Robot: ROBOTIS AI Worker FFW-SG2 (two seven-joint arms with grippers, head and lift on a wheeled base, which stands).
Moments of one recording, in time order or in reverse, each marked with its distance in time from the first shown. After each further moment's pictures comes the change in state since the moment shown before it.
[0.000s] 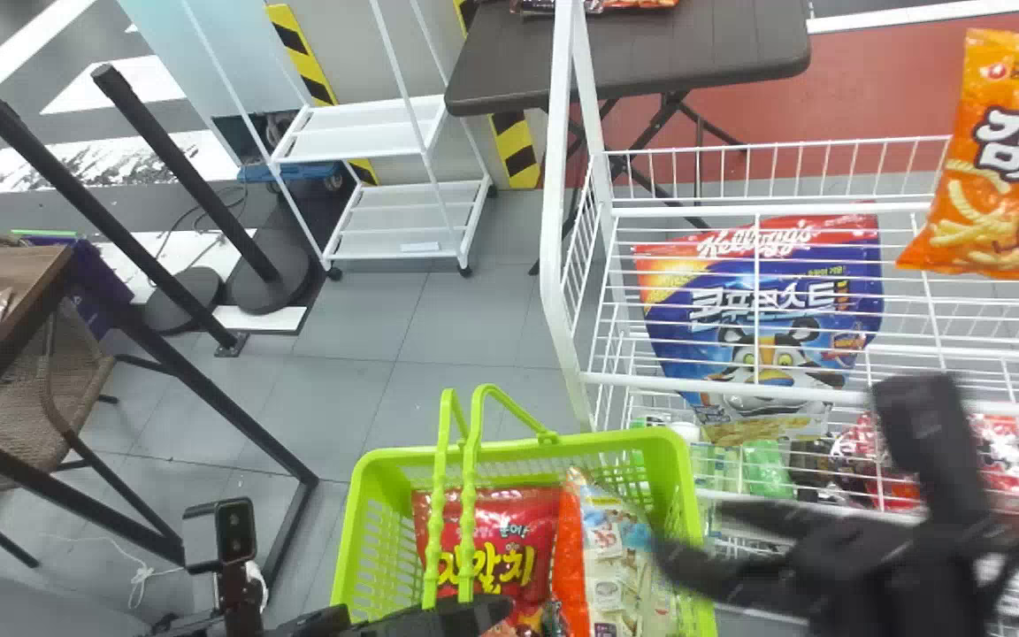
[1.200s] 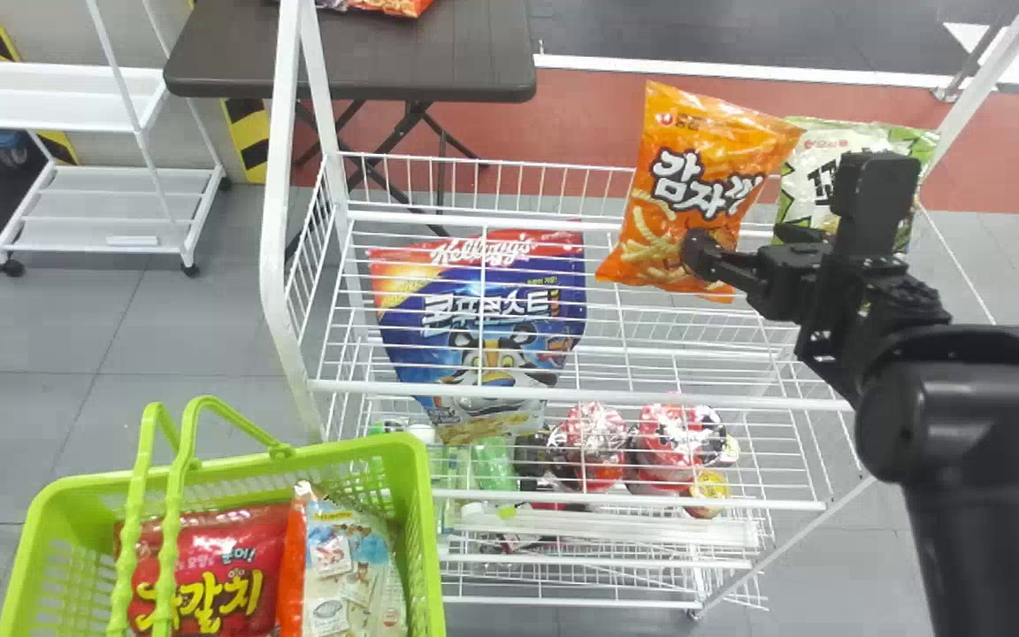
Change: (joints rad) left arm -0.005 0.008 -0.014 0.005 0.011 0.001 0.000; right arm -0.440 0.016 -0.330 0.660 0.265 -0.554 -0.142
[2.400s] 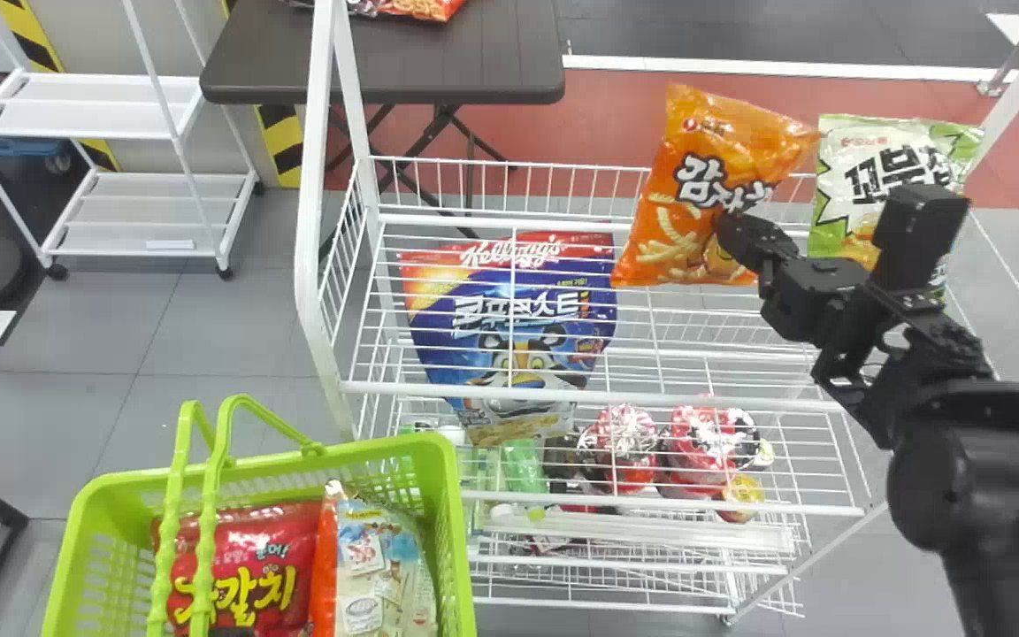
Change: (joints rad) left arm -0.002 -0.001 0.005 0.002 0.004 0.002 0.000; right arm 0.164 0.000 -0.013 -0.103 -0.132 -0.218 0.123
